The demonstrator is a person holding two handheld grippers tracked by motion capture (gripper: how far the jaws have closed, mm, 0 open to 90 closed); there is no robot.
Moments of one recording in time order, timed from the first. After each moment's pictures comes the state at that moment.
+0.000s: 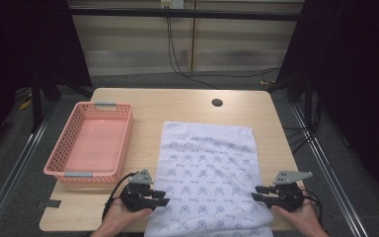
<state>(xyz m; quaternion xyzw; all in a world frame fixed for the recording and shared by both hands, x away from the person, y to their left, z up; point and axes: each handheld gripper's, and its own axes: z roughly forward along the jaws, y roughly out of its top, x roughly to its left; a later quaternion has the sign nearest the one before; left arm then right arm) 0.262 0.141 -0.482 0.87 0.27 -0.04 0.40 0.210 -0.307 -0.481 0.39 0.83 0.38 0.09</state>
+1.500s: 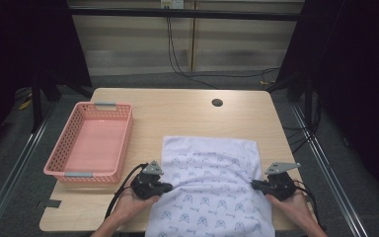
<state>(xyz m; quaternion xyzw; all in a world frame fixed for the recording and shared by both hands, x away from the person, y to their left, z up) 0.274 0.119 -0.495 0.89 0.26 -0.02 0.37 0.236 -0.300 -0.494 0.42 0.84 0.33 0.11</state>
